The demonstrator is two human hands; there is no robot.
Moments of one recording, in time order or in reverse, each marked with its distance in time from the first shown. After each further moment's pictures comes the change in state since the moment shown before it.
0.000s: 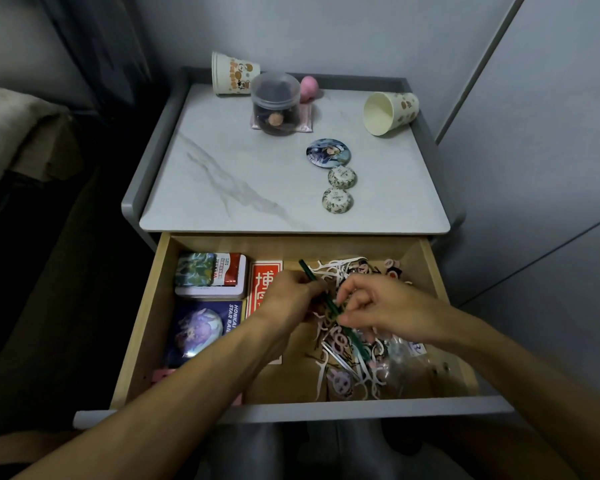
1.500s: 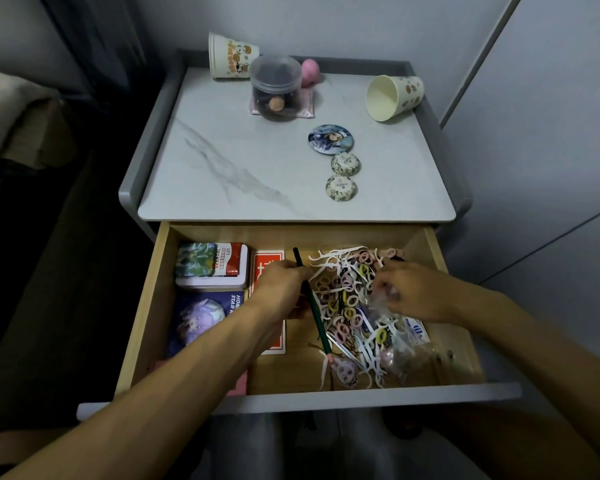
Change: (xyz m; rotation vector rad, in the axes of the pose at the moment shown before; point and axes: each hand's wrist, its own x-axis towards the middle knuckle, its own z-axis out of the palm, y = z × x) left_hand -0.009 0.006 -0.015 0.016 0.023 -0.080; right_hand 0.019 0.039 -0.030 -0.876 0.044 0.031
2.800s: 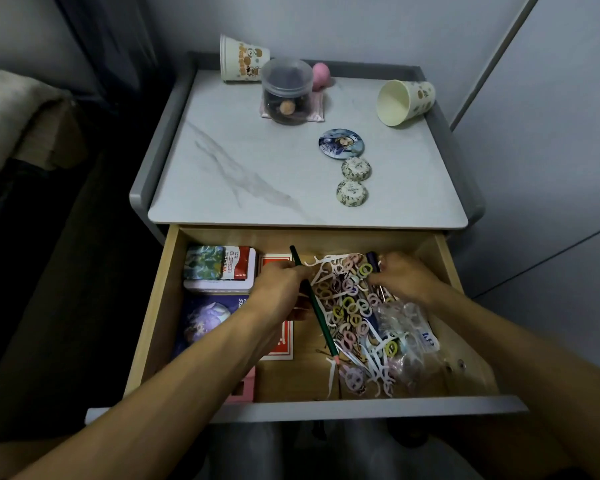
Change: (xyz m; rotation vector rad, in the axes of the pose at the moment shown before) left_hand -0.005 0.006 -0.011 -0.071 0.049 0.009; right_hand 0.054 -0.003 0.012 0.436 0.178 0.374
